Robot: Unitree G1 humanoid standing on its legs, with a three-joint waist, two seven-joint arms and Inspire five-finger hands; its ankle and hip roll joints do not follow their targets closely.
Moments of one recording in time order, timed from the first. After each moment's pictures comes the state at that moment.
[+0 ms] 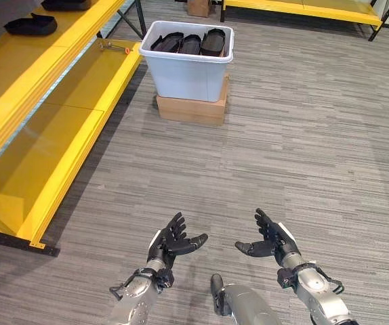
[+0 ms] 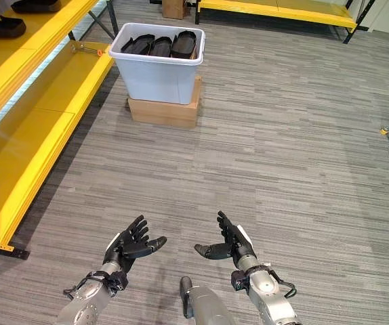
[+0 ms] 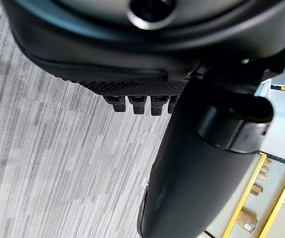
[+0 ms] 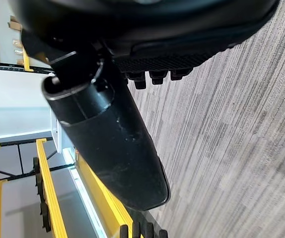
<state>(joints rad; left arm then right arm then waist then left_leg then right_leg) 0.07 0.30 -0.31 0.30 -0.66 -0.06 0.03 0.03 -0.37 0.28 0.30 0.34 -0.06 0.00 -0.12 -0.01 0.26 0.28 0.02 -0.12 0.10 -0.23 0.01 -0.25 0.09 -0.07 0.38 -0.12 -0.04</state>
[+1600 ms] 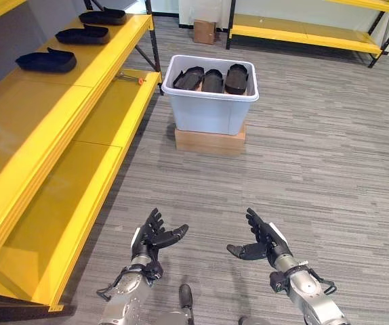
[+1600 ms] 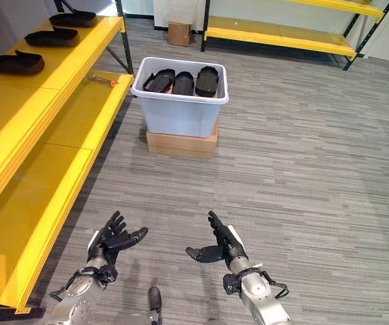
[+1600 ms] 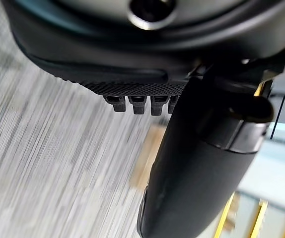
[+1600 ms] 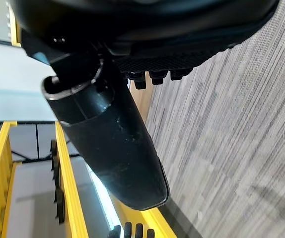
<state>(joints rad) 0.05 0.31 -0.21 0.33 -0.62 -0.09 0.09 0.05 -0.35 0.34 0.24 0.30 -0.07 -0.04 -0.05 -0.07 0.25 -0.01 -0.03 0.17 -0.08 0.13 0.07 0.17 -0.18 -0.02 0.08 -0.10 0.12</state>
